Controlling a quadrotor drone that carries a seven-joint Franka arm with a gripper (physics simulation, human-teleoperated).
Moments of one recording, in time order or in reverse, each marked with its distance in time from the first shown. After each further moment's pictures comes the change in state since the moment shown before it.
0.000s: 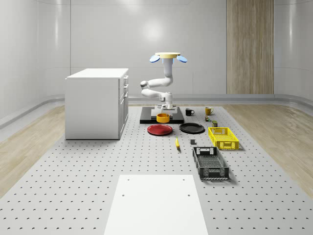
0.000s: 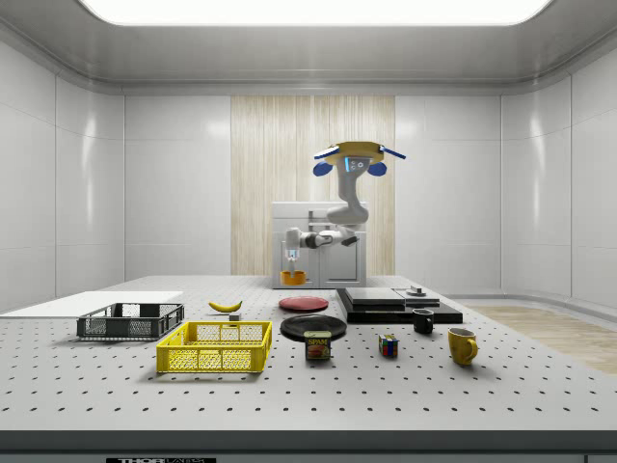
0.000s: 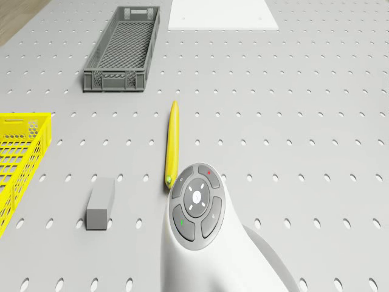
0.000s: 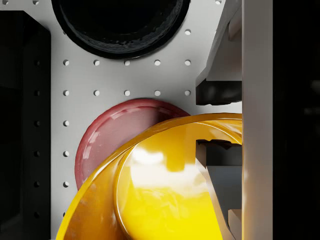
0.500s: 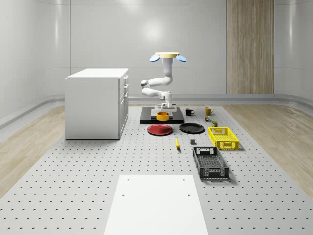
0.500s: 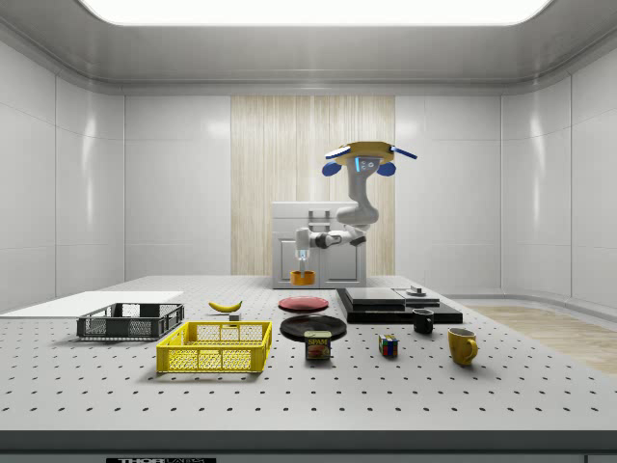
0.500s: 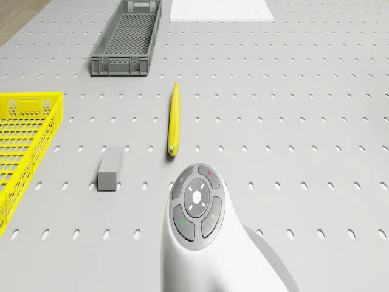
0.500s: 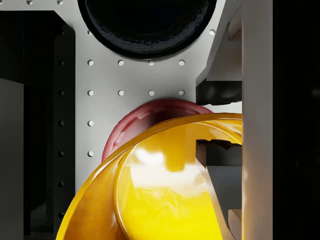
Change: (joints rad) arm -0.001 -0.002 0.000 0.000 0.001 0.002 0.001
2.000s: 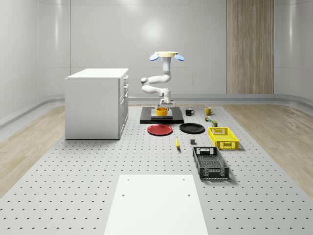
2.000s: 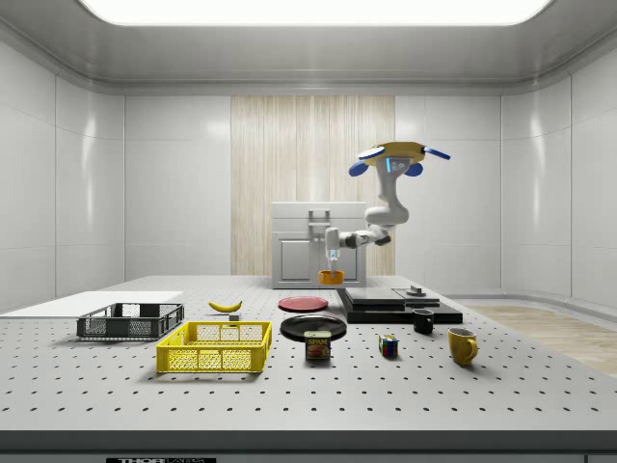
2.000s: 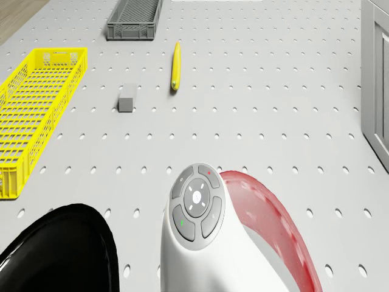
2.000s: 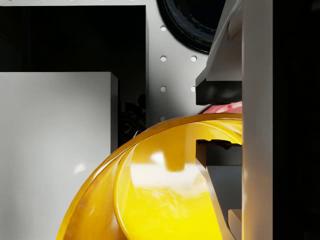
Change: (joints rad) arm -0.003 -0.005 0.001 0.000 0.002 0.004 0.002
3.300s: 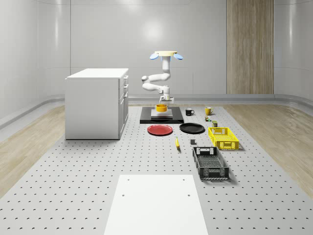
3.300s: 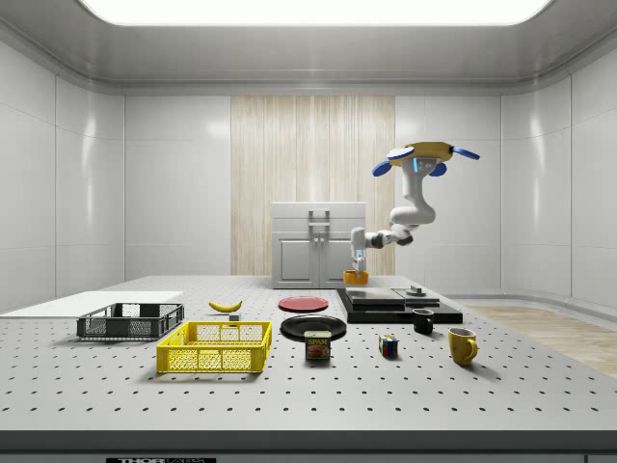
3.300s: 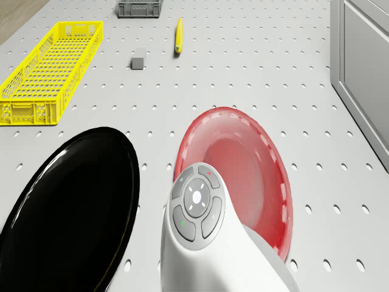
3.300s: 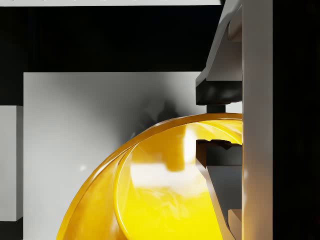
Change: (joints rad) arm -0.002 -0.003 0.000 0.000 0.001 0.003 0.001
